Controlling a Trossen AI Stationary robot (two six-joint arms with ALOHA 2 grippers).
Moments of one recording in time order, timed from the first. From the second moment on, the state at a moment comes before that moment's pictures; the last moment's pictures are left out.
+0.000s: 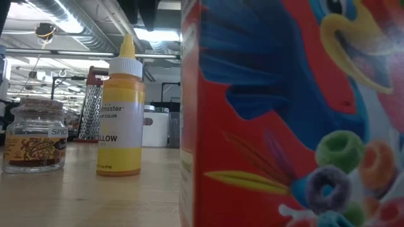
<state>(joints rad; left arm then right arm) -0.22 1.77 1.86 -1.57 -0.31 -0.05 0.70 1.30 1.34 -1.27 1.11 0.75</state>
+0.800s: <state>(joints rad) -0.24 1.77 1.86 -1.51 -0.11 0.00 0.72 0.97 0.89 -0.90 1.10 0.71</state>
